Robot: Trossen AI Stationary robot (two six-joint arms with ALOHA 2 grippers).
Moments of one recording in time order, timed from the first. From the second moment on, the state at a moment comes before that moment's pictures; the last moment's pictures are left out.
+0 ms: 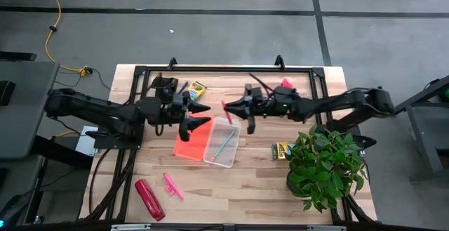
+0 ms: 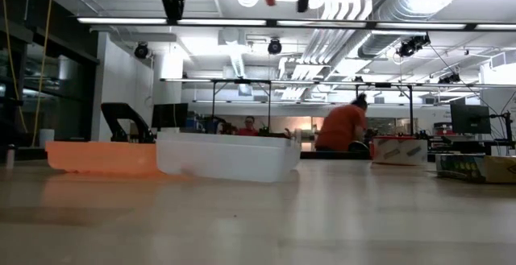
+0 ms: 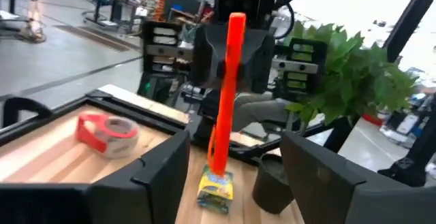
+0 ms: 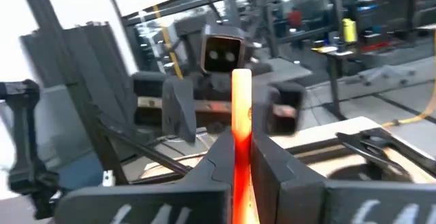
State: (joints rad) left arm 0.05 1.07 0.61 0.50 -0.16 -0.34; right arm -0.04 1.43 0.92 0.61 -0.09 0.23
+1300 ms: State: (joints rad) left arm 0.05 1.18 0.70 0.54 -0.17 -0.24; right arm -0.04 1.56 1.07 0.63 -0.17 0.30
